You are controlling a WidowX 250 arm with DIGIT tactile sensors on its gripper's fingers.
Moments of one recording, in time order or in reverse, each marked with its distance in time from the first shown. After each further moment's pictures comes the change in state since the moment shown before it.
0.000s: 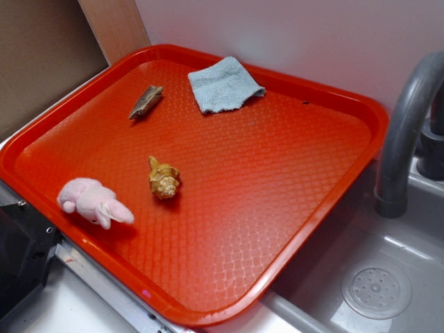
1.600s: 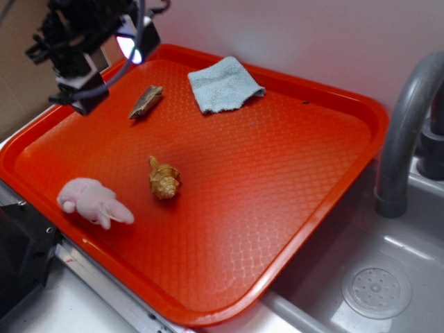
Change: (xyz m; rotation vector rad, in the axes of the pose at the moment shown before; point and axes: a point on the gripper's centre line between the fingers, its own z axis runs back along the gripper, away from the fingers) arm 0.079 -0.026 -0.128 -0.017 0.001 -1.498
